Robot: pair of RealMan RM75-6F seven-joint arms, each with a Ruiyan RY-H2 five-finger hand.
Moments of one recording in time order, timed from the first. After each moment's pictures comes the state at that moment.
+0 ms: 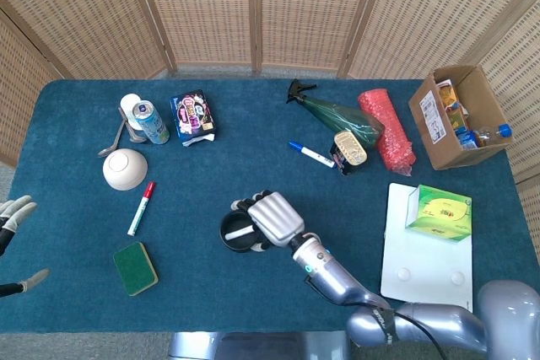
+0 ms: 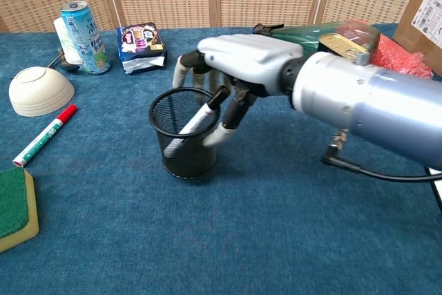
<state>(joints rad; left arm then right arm) -0.04 -0.86 0.07 -1.72 1.70 1.56 -0.30 0.82 -1.72 0.28 -1.62 -1.19 0.91 -0.52</state>
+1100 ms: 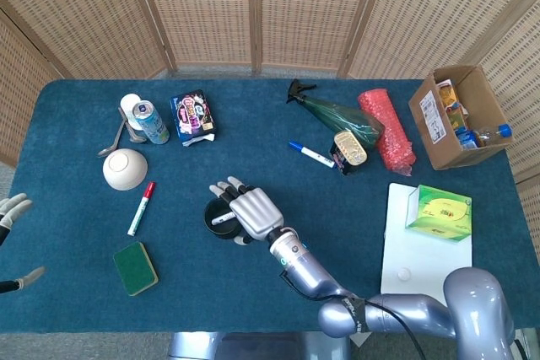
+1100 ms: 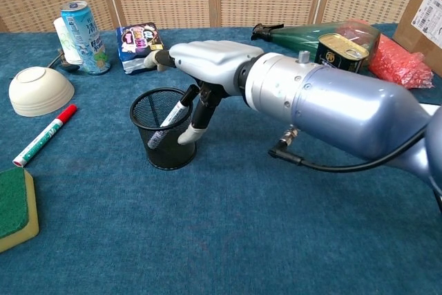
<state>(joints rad) -0.04 -0.86 0.07 -1.71 1.68 1.55 -0.34 0.94 -1.80 0.31 -1.59 -0.95 0.92 -0.65</state>
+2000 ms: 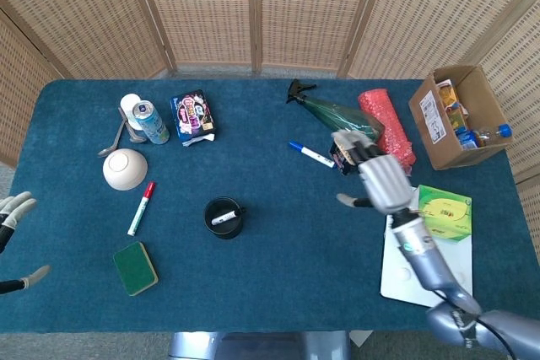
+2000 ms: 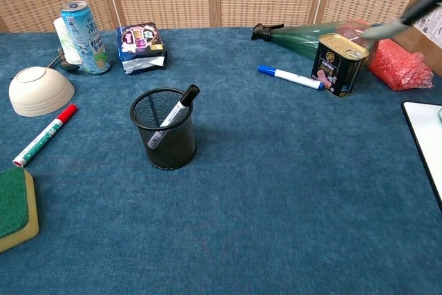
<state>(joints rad) -0.04 -0.89 0.05 -1.70 1.71 1.60 -0.32 0.59 -1.31 0.18 -1.59 -1.40 1.28 -0.04</state>
